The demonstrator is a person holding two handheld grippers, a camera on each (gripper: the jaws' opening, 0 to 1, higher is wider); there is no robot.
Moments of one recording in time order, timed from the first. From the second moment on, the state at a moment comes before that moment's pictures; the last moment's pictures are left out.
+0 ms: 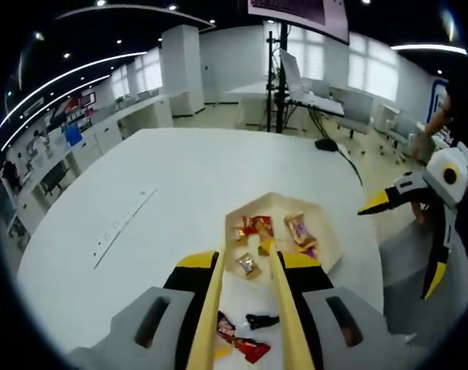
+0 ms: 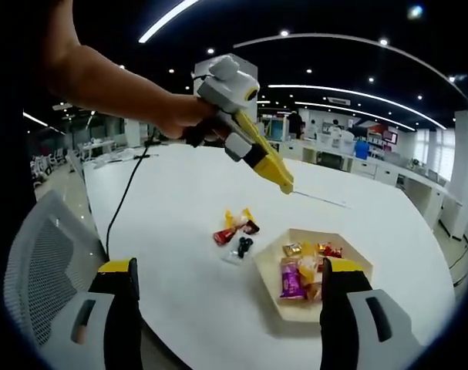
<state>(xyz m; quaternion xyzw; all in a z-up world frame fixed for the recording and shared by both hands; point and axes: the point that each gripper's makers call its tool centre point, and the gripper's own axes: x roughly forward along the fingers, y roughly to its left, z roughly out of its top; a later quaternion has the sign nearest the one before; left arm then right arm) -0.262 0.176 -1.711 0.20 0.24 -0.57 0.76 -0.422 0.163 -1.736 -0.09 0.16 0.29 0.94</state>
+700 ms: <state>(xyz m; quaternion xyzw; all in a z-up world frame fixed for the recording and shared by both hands) -0.276 0.218 -1.787 0.23 0.29 -0.57 0.74 -0.422 0.161 -1.737 -0.09 0.16 0.29 0.94</state>
